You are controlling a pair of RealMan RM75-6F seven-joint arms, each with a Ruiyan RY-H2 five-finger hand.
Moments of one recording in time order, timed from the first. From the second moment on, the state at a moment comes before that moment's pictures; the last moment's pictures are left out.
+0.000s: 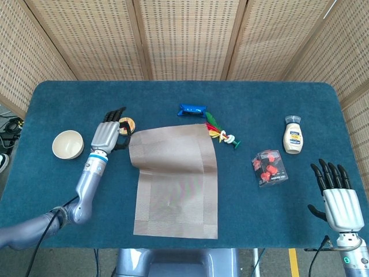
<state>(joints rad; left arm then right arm) -0.76 -1.65 -0.39 -1.20 0.97 0.89 0.22 0.09 -1.12 0.07 -1.66 -1.52 1.50 -0.21</state>
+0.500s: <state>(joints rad) -0.73 -1.61 -0.37 -1.09 1.08 0.91 -0.01 0.09 -1.13 0.06 -1.66 -1.54 1.48 -0.23</state>
